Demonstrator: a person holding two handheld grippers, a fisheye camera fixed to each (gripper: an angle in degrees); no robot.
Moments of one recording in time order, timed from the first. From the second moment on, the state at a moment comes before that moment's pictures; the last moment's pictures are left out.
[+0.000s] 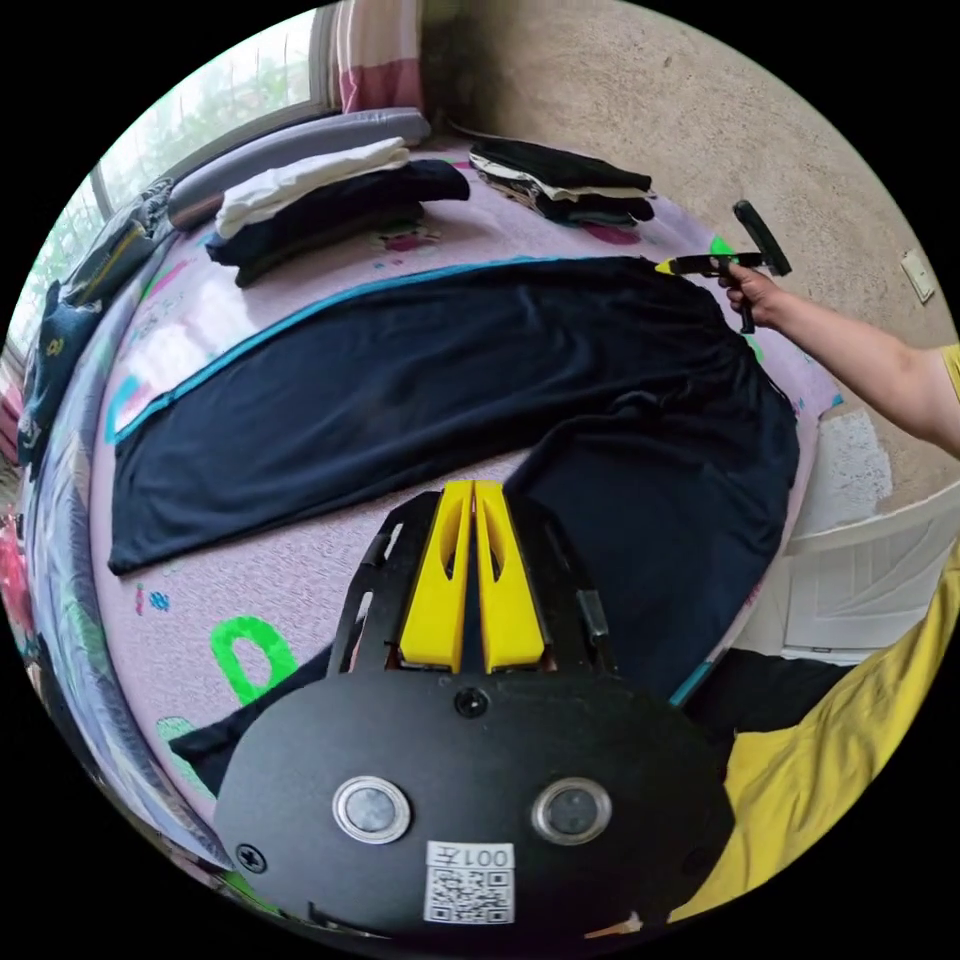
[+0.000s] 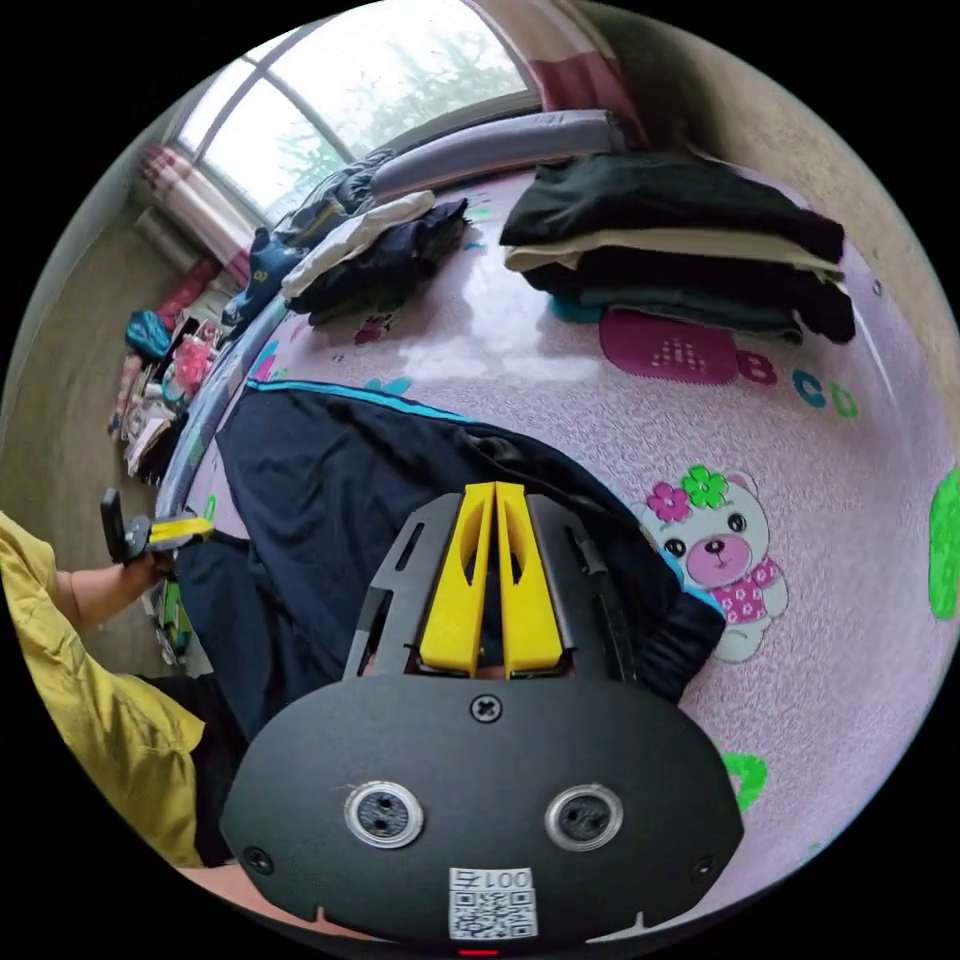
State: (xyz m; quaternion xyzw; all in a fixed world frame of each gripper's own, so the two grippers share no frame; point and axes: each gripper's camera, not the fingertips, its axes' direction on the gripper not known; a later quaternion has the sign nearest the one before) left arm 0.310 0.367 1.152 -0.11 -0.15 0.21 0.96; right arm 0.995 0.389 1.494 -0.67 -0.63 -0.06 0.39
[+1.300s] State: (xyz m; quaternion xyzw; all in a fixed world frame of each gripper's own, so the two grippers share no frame) left arm 0.089 -0.027 1.210 -0.44 -0.27 0.43 0.74; right arm 0.741 0.354 1.437 -0.62 -0.71 -0.28 0.19
